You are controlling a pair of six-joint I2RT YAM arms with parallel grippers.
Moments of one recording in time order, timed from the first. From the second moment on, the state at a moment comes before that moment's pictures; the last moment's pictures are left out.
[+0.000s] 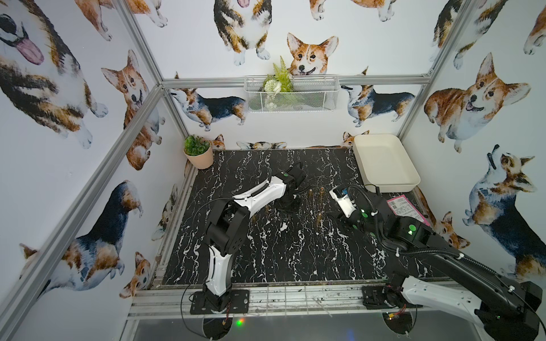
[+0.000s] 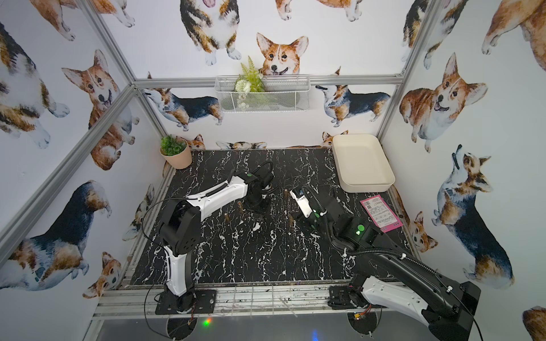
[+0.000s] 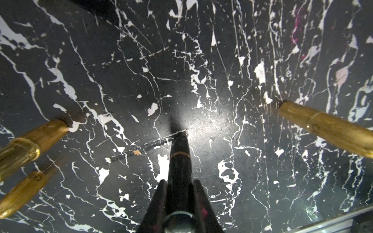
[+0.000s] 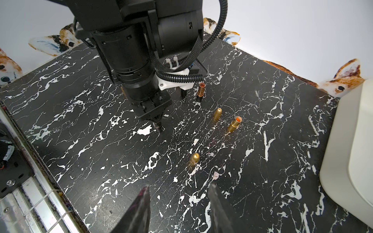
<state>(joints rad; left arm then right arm) -0.69 1.98 1.60 -1.06 0.08 -0.35 0.89 0.93 0.95 -0.64 0.13 0.08</state>
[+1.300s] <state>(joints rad) -0.71 1.72 1.89 -1.28 0.66 -0.36 0.89 1.08 1.07 -0.64 0.00 -0.10</state>
